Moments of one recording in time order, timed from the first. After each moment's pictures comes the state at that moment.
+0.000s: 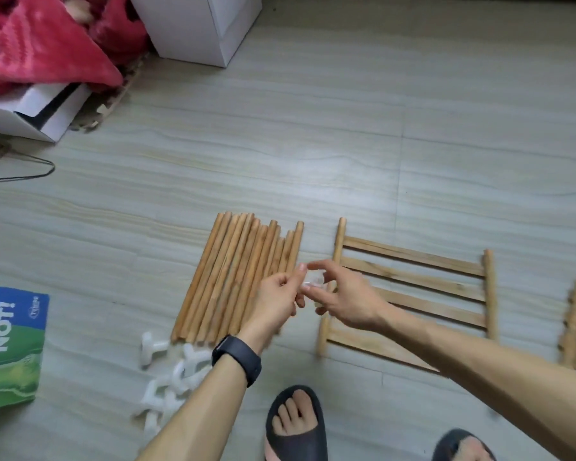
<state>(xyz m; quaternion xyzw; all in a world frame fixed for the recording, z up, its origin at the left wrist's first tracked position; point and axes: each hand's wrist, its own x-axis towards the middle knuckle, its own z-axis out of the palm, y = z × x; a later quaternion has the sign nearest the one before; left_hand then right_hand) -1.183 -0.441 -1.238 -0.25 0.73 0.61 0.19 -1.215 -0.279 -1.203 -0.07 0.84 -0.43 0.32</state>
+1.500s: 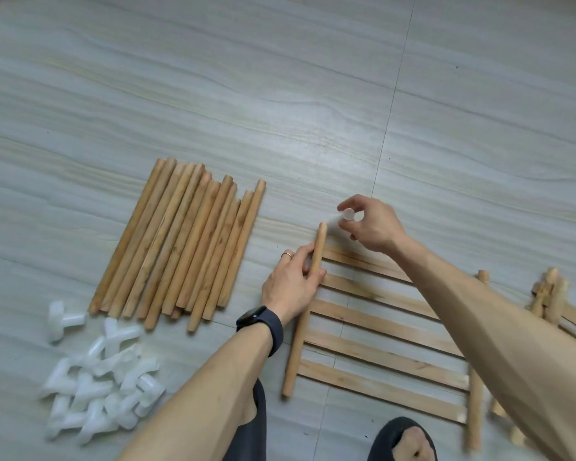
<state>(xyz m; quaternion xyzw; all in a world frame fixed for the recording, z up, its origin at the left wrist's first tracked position) -1.204 -0.343 -1.336 -0.12 0.88 0.41 0.19 -1.329 -0.179 -1.284 0.01 0.91 -0.32 0.25</state>
